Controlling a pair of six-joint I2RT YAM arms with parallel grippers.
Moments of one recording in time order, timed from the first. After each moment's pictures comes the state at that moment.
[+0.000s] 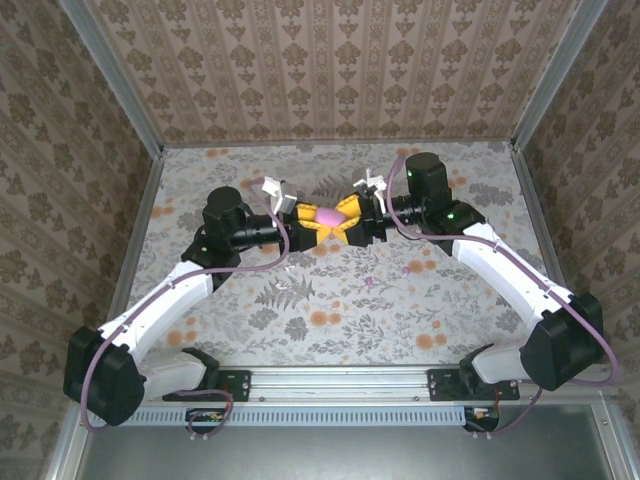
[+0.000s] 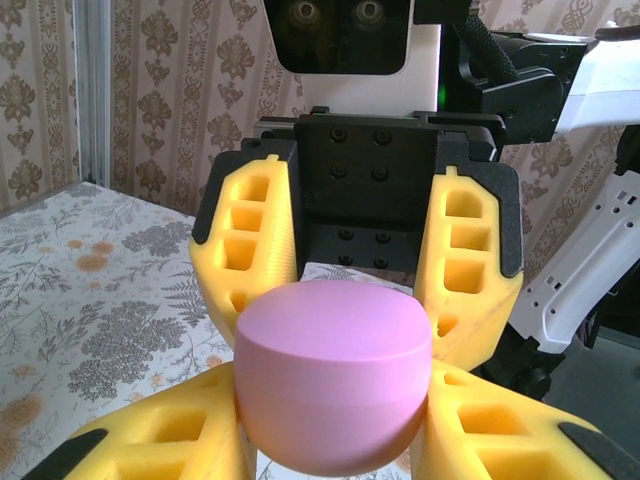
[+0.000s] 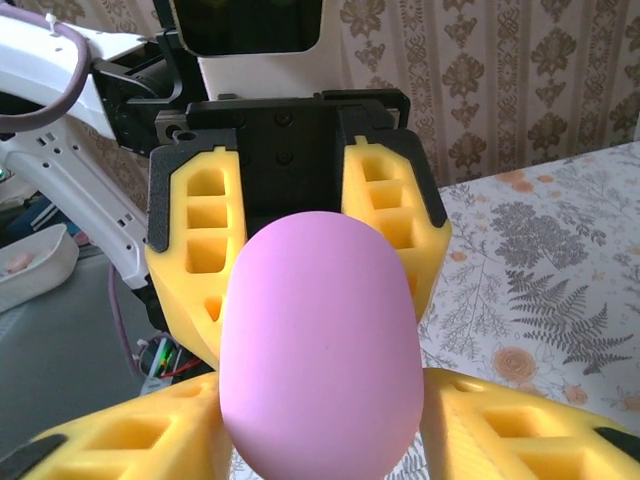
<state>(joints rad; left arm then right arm) -0.56 1.17 0.84 0.27 0.95 -0.21 0.44 1.36 1.16 -0.20 -1.04 -0.15</state>
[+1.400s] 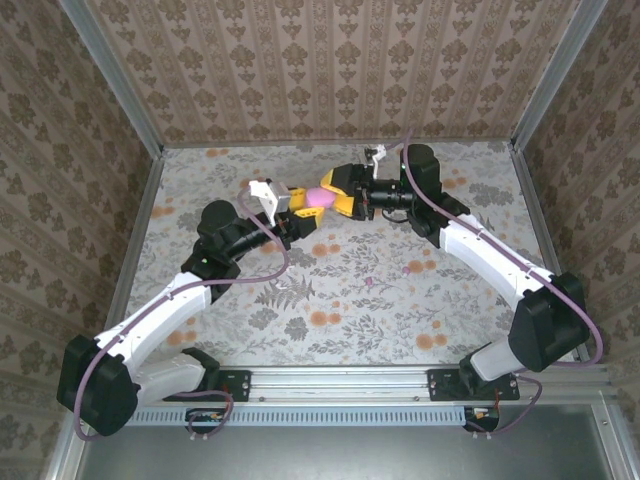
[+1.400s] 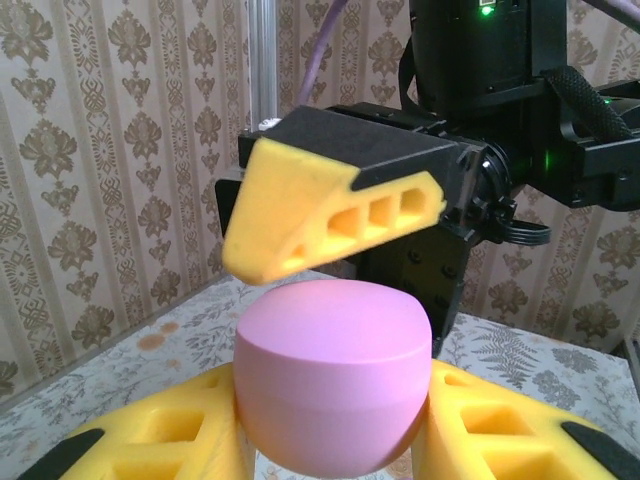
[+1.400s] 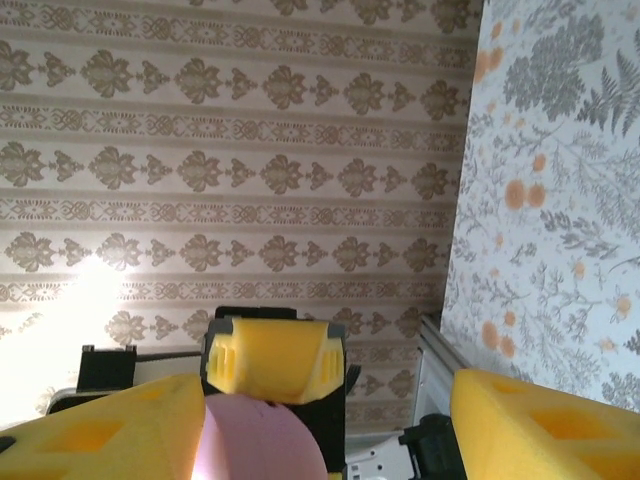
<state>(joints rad) -0.60 1.10 0.75 0.45 0.57 -0.08 0.44 1.47 1.19 0.09 -0.84 1.29</state>
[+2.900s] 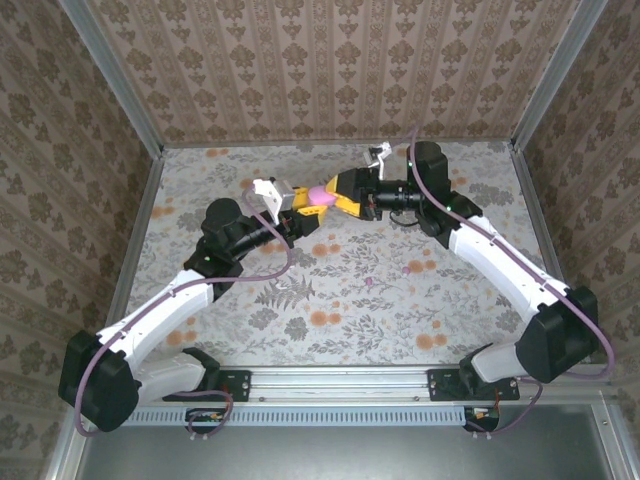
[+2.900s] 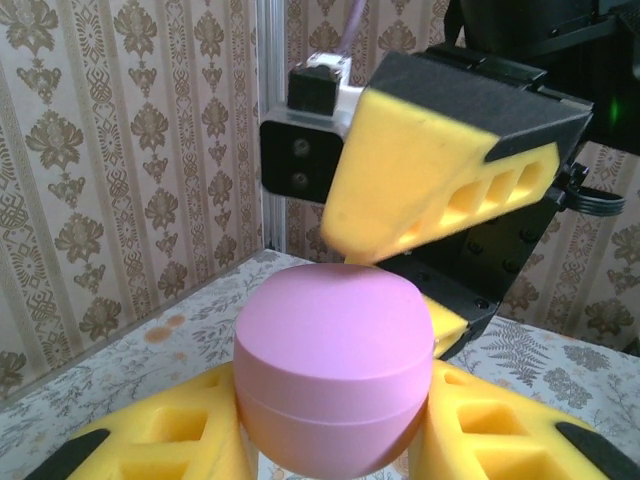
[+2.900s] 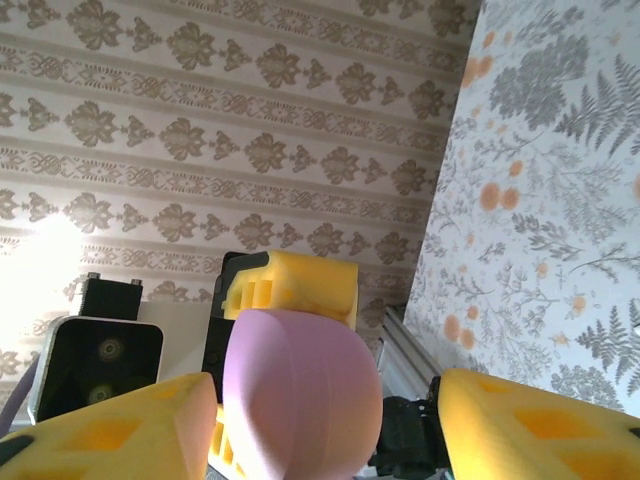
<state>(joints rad) -0.61 1.13 0.77 0.42 0.54 -0.07 0.43 1.39 1.23 -0.11 -0.82 1.07</state>
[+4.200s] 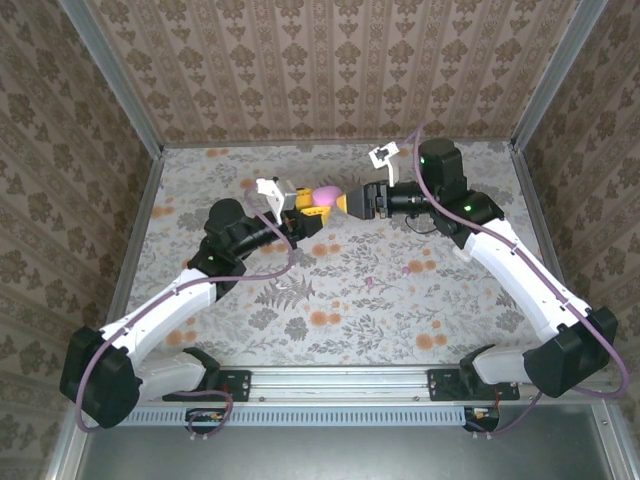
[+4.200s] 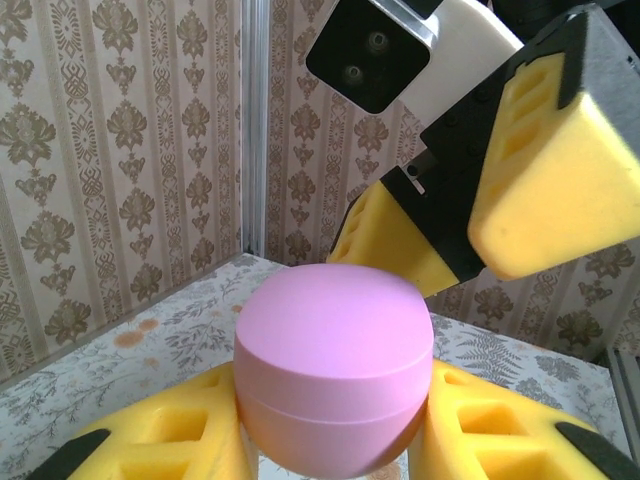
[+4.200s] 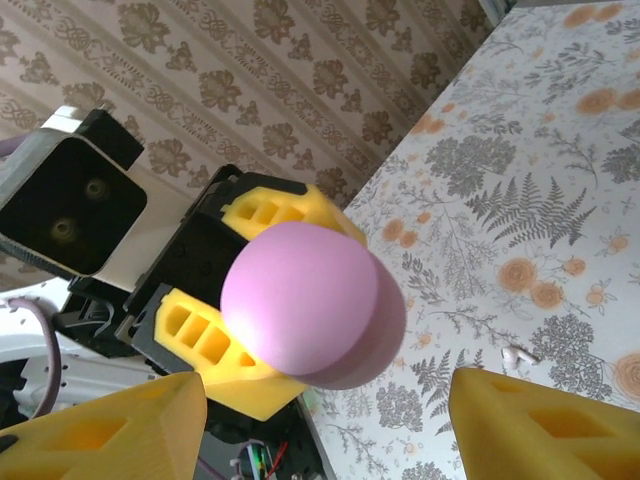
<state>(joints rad) -0.63 1.15 0.77 0.46 0.56 -0.12 0.42 1.33 1.31 -0.38 -0.81 0.43</state>
